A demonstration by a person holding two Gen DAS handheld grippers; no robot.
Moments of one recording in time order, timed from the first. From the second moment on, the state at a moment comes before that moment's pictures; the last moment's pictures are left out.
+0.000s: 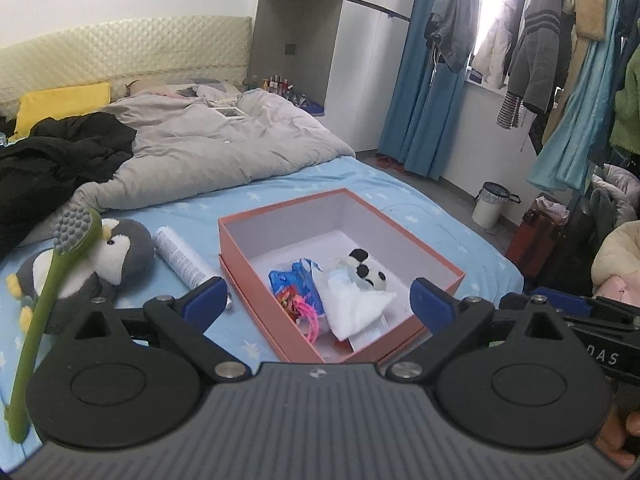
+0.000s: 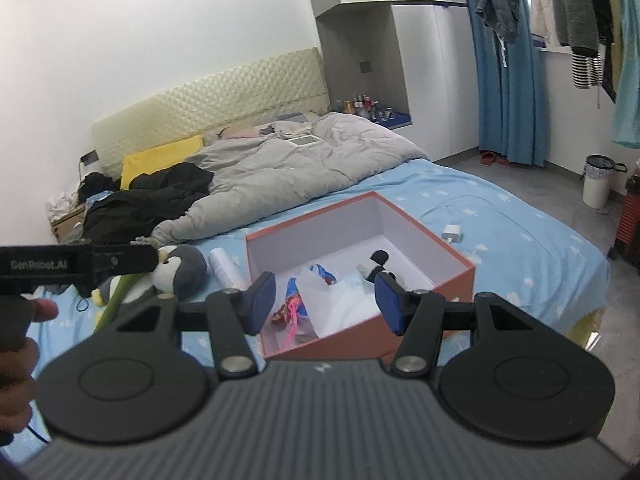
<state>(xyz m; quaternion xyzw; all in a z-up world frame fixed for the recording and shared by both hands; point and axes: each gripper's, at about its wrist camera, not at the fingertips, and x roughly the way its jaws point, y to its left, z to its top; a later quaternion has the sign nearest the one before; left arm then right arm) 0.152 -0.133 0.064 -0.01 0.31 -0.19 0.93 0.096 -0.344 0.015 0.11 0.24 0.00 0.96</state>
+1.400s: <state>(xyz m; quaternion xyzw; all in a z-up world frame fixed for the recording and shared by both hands) 0.131 -0.124 0.021 0.00 0.34 -0.16 0.93 0.090 -0.324 -0.025 0.08 0.27 -0.02 0.96</state>
